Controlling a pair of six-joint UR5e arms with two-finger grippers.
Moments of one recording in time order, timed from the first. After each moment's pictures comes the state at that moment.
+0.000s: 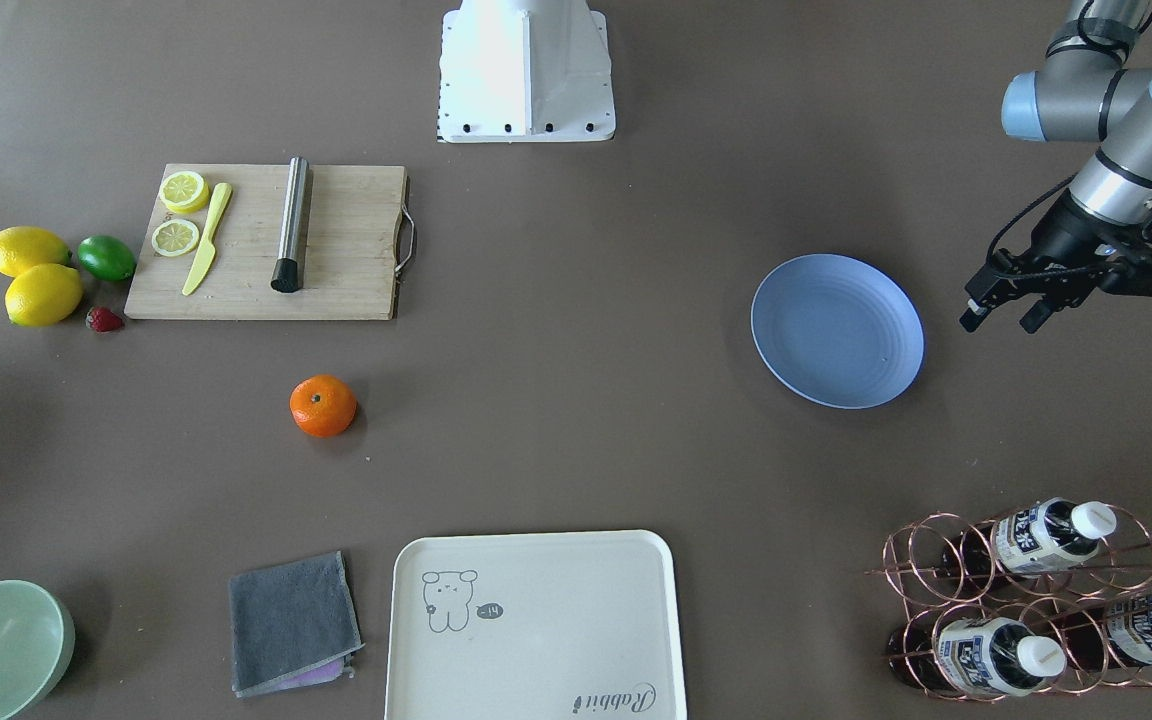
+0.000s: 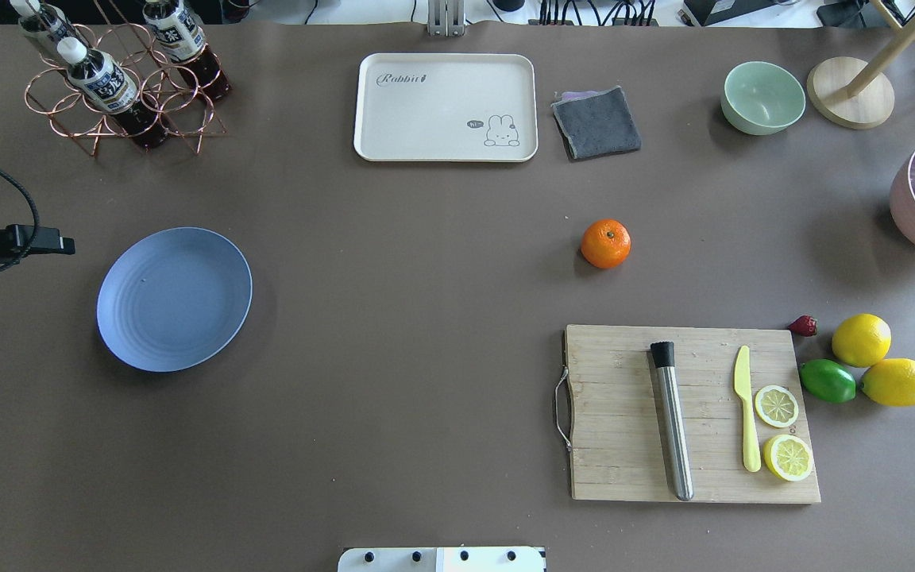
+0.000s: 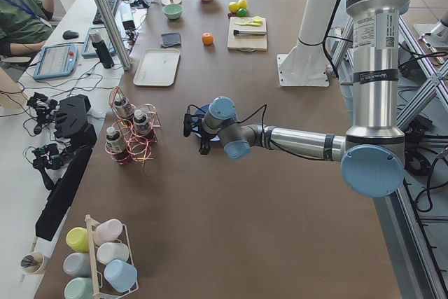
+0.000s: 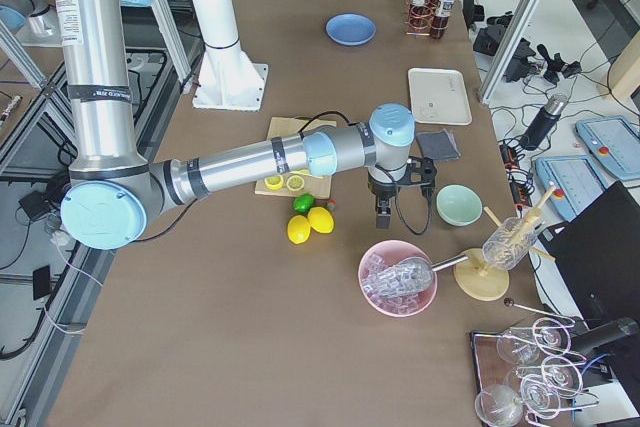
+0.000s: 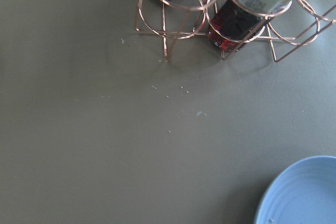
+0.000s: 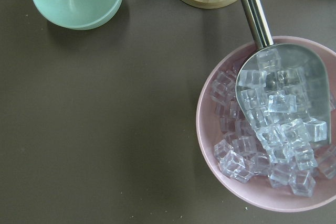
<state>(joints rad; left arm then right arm) -0.94 -1.50 -1.67 -2.51 -2.01 -1.13 1.40 -1.50 1.79 -1.58 2.35 0.37</state>
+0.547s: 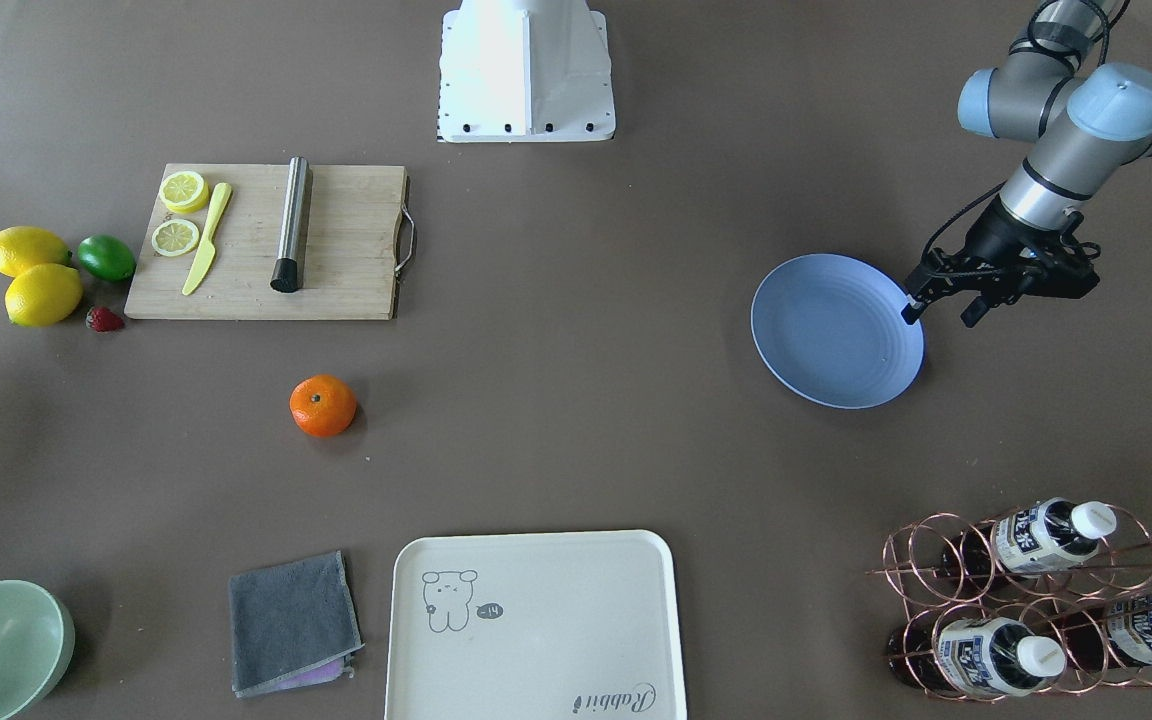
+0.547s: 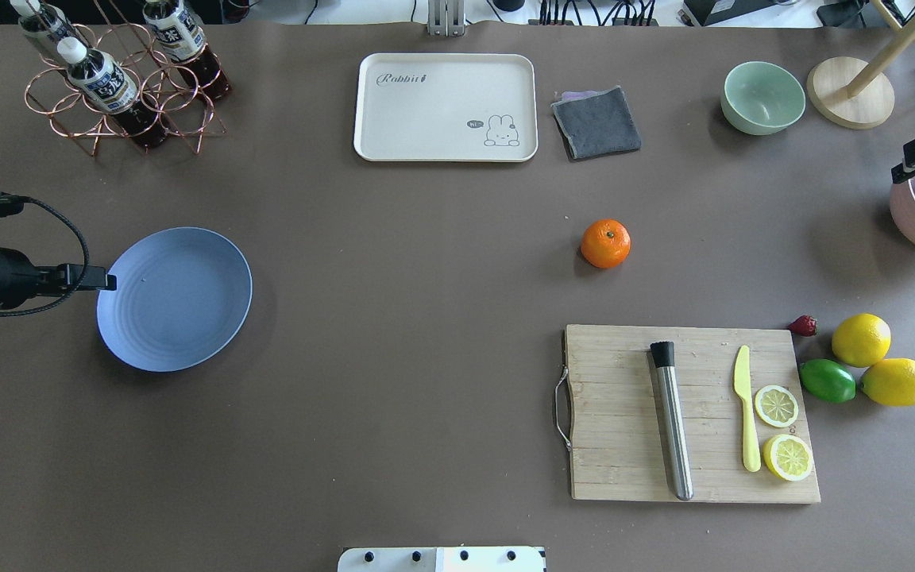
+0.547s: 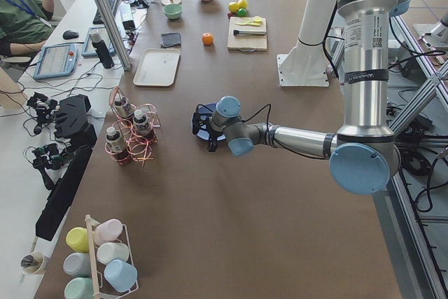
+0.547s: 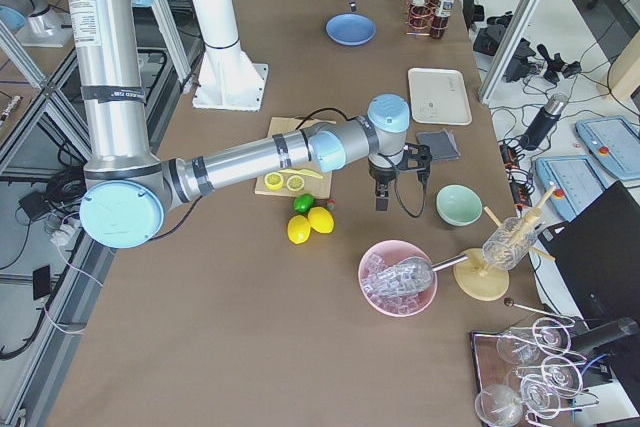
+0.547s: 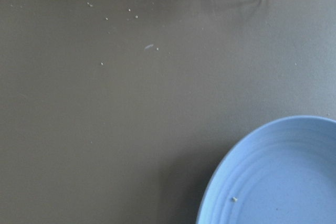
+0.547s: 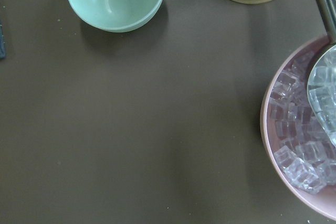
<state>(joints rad) -0.81 -1.50 -1.66 -2.52 -1.96 -1.15 1.30 -1.49 1.79 -1.44 2.32 0.57</state>
